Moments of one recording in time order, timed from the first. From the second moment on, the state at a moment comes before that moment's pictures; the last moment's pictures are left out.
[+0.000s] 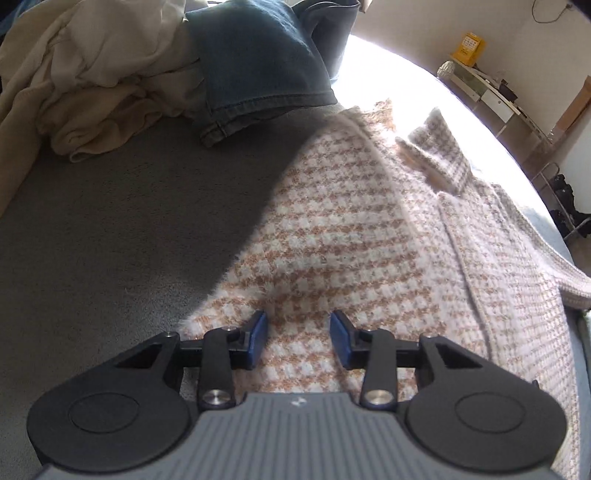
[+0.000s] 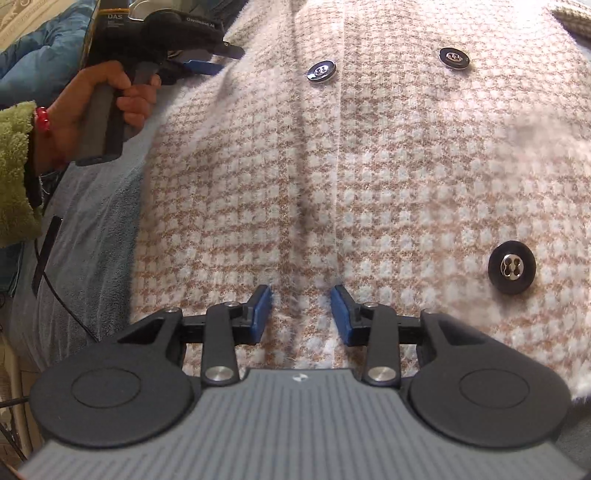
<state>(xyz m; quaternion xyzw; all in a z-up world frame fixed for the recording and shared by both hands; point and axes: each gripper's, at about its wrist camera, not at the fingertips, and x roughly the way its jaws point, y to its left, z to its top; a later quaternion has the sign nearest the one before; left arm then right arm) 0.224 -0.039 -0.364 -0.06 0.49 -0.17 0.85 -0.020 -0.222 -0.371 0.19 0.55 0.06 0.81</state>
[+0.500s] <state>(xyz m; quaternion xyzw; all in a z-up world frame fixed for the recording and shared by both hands) 0.282 -0.117 -0.351 0.01 0.47 -0.10 0.87 -0.007 -0.241 -0.382 0.22 0.56 0.12 0.79</state>
